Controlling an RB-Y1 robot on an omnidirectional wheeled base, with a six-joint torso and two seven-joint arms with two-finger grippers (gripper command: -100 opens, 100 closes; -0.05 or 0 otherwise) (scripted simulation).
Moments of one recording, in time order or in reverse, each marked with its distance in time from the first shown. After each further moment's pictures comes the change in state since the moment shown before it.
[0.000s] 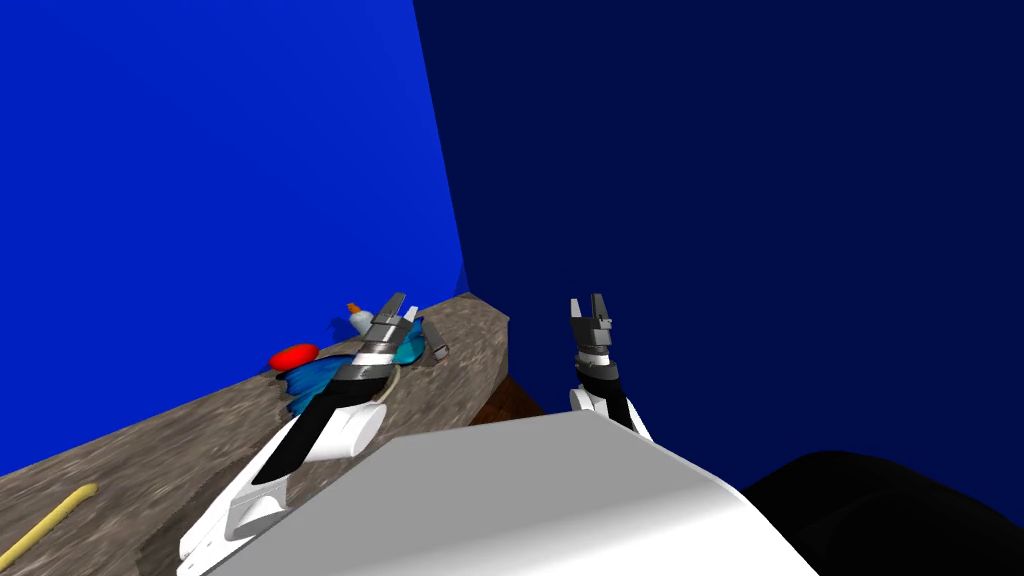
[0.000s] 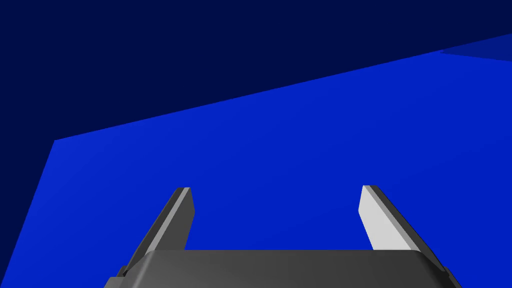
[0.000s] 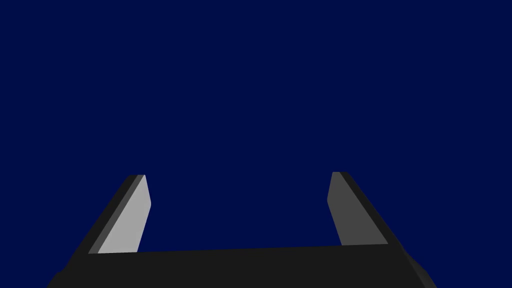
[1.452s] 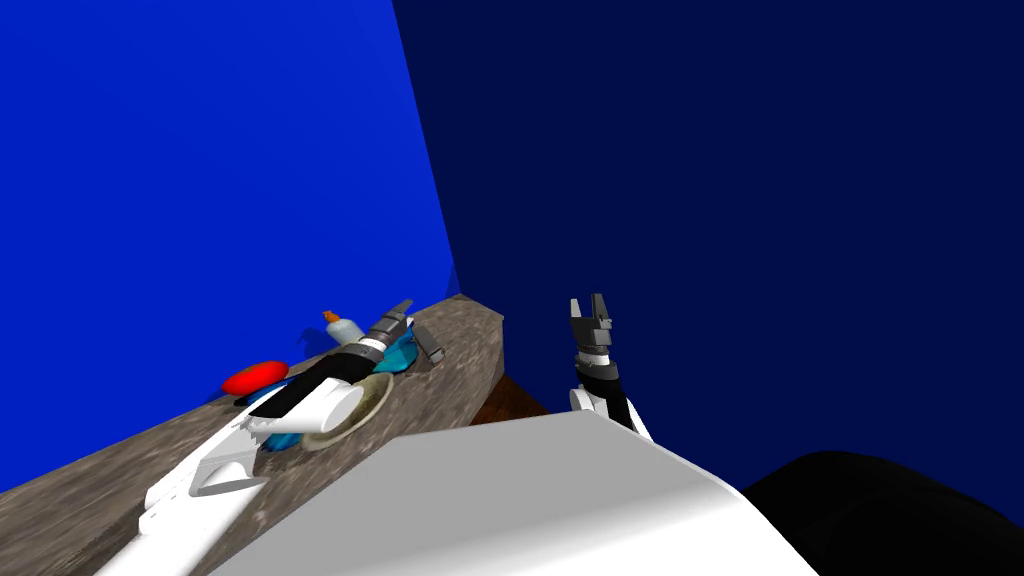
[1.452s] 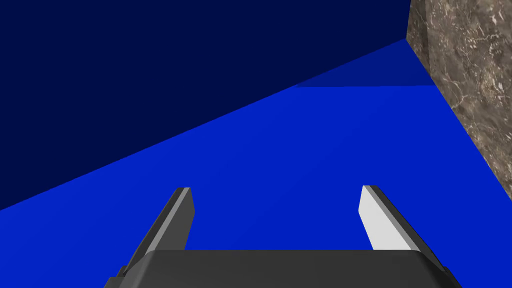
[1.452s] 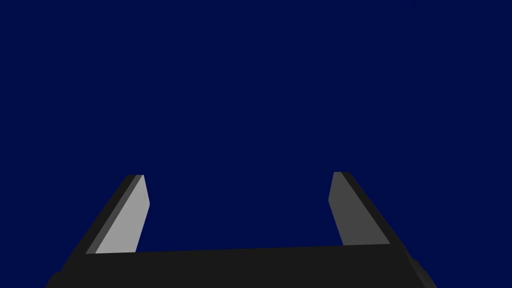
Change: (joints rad) left arm -0.095 0.261 0.087 0.130 0.217 0.423 -0.033; right arm 0.000 0.000 0.000 0.000 0.000 0.000 0.000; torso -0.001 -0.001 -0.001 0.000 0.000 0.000
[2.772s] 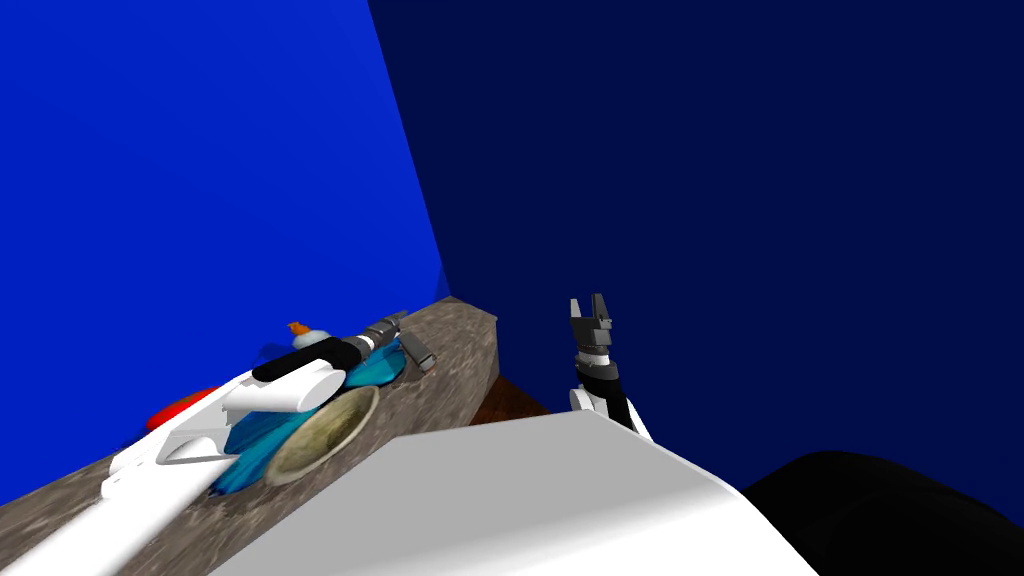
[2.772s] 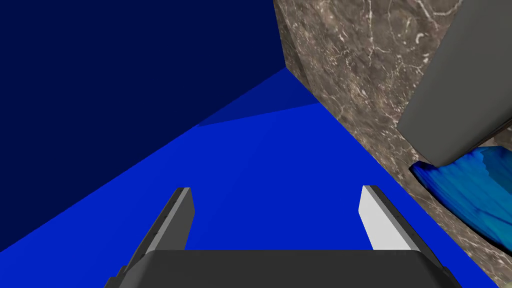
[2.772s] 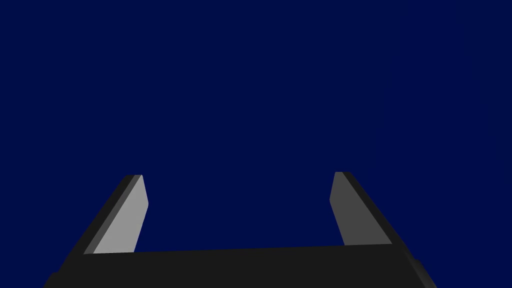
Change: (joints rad) left arm -0.064 0.190 0.046 0.117 0.177 0.381 -0.055; right arm 0.000 0.000 0.000 0.000 0.000 0.000 0.000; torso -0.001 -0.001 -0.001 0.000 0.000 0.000
